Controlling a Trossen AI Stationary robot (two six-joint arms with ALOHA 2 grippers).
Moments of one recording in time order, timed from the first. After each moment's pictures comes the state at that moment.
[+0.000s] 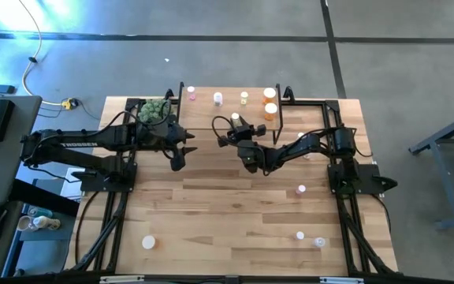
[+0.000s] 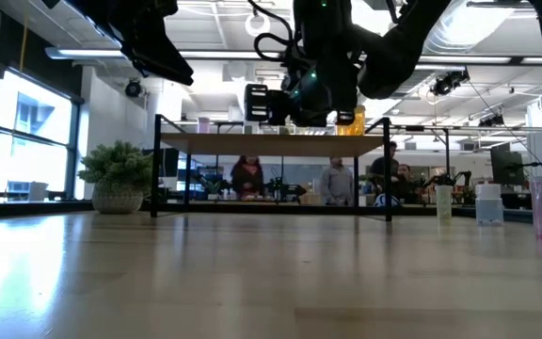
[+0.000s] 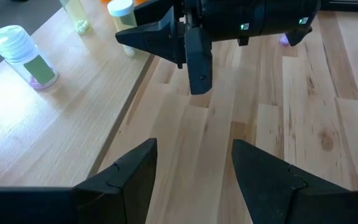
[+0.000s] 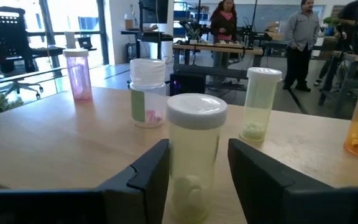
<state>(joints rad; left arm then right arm) 0.27 0.98 0.77 -0.38 -0.14 0.00 -0.03 2.01 1.09 0.85 1.22 0.07</state>
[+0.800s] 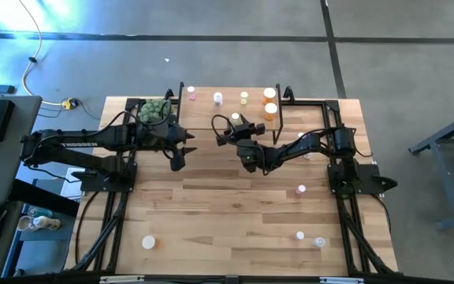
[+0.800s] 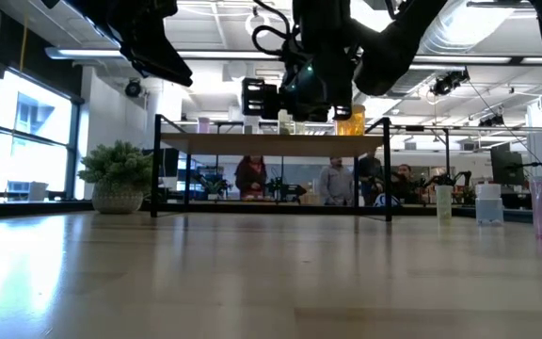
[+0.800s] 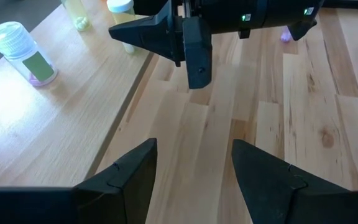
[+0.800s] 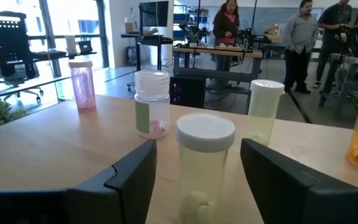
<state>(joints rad) 0.27 0.98 0.77 -0.39 -0.14 0.00 -0.03 2.01 1.12 0.86 1.22 0.04</state>
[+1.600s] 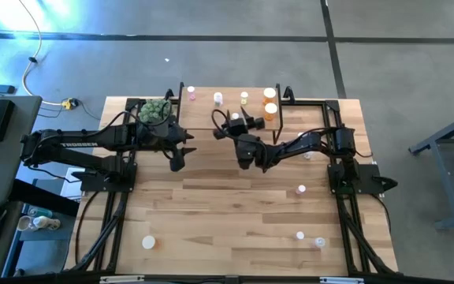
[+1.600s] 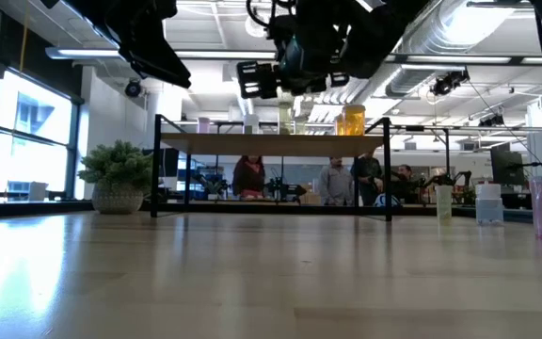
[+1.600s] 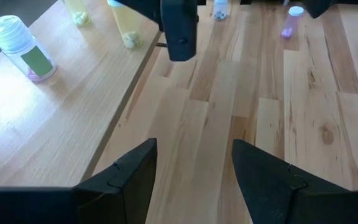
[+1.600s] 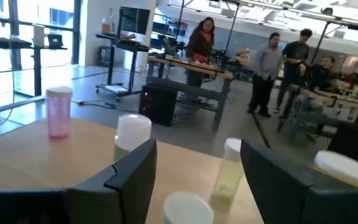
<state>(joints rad) 0.27 0.98 0.77 -0.40 -0.14 0.00 -0.03 2.01 1.24 0.94 1.33 -0.33</state>
